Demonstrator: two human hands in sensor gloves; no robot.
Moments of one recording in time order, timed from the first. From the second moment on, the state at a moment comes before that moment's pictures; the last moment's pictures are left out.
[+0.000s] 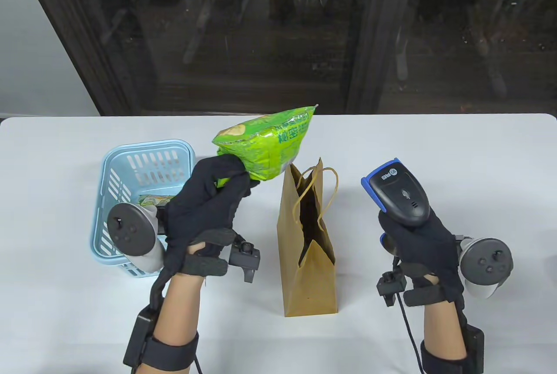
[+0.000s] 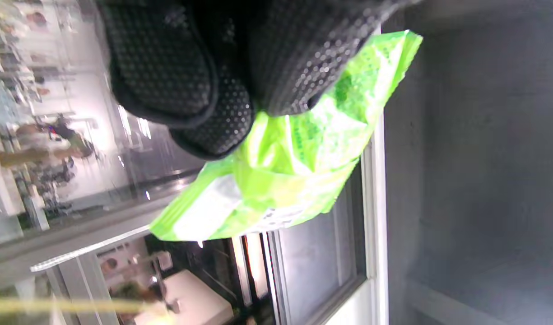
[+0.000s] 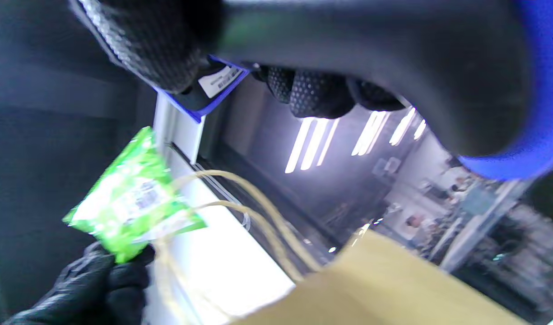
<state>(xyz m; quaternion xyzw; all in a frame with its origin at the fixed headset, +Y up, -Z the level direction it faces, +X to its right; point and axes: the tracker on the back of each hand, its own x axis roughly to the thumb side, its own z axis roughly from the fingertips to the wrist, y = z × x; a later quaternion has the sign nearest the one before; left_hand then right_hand) -0.165 -0.495 -0.276 0.24 -0.24 0.63 0.69 0.218 -0.572 -0.265 0.20 -0.25 0.78 0.54</state>
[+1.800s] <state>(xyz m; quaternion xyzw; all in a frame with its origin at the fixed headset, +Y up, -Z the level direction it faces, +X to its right) -0.088 -0.506 -0.259 0.17 -0.13 0.35 0.91 0.221 -0.711 -0.305 0.08 -0.16 0.93 0.32</state>
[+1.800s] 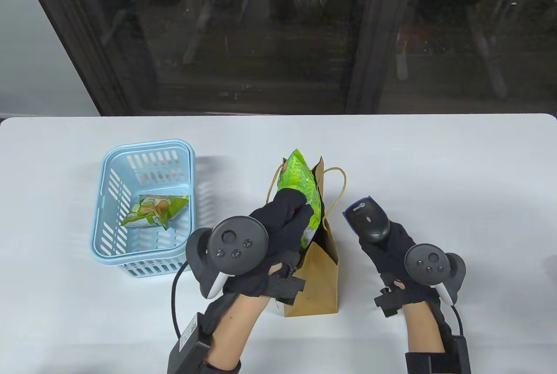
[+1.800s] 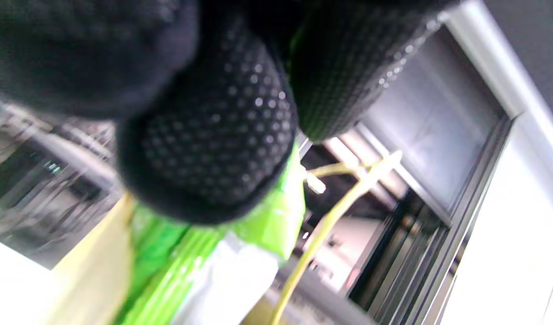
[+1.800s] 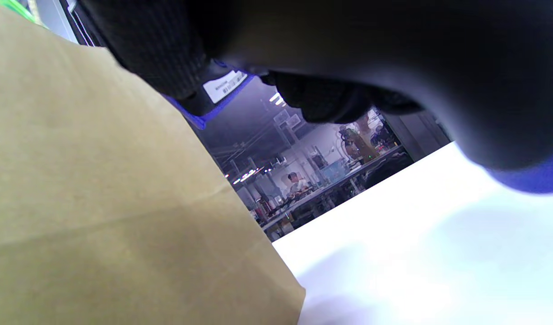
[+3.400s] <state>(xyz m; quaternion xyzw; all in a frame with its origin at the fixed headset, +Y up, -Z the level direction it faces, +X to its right) -0.339 -0.712 -0.439 -0.36 0.45 0.40 0.71 0.219 -0.722 -0.311 0.08 -0.10 0.94 0.32</state>
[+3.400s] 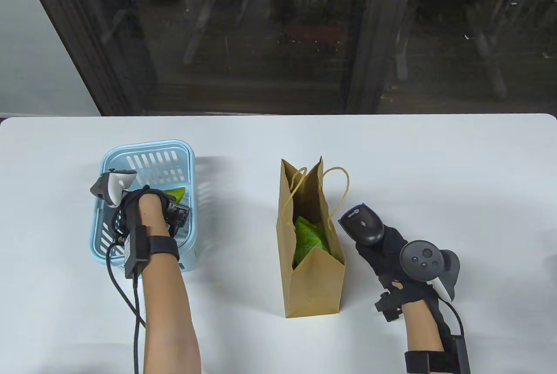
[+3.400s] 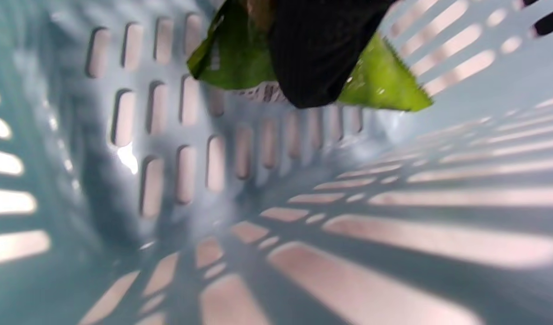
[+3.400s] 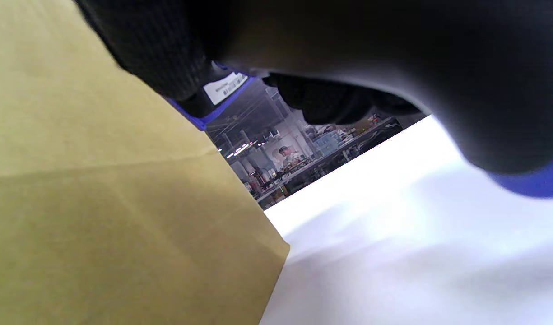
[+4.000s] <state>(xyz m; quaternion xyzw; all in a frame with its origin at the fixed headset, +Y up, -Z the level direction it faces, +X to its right) -0.342 -0.704 -0.441 -0.25 0.46 0.34 0.78 0.220 -0.723 -0.311 0.08 -0.10 0.94 0.32</state>
